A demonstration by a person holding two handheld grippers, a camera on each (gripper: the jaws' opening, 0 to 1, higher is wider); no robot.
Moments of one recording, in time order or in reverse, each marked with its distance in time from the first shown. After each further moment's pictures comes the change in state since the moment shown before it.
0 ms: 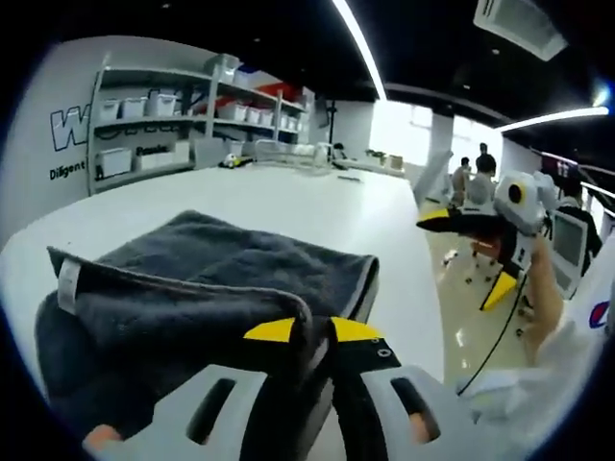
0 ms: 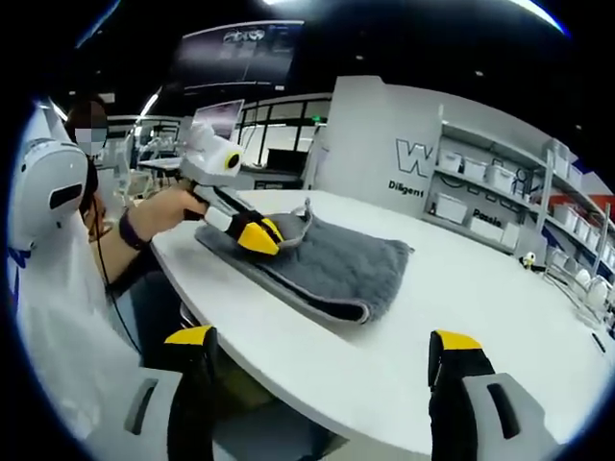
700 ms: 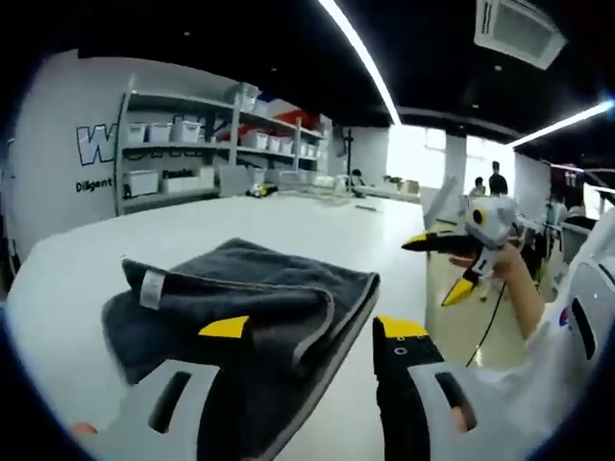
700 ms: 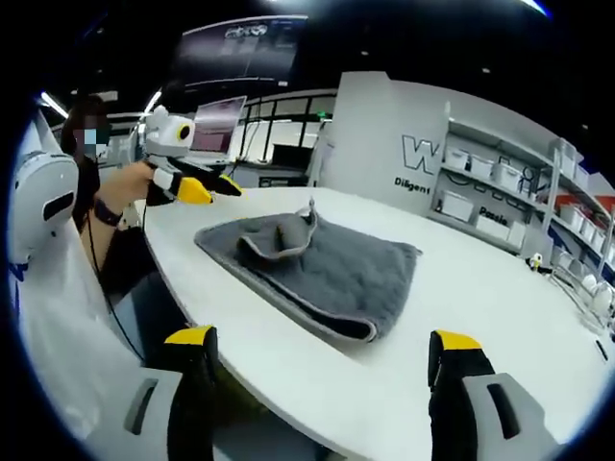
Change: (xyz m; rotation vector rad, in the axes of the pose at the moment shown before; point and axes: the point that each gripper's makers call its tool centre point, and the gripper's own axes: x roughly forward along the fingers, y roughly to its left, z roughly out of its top) left arm -0.131 0.034 0.015 0.009 -0.116 0.187; right arm 0.017 0.006 0.017 0.002 0.029 0.029
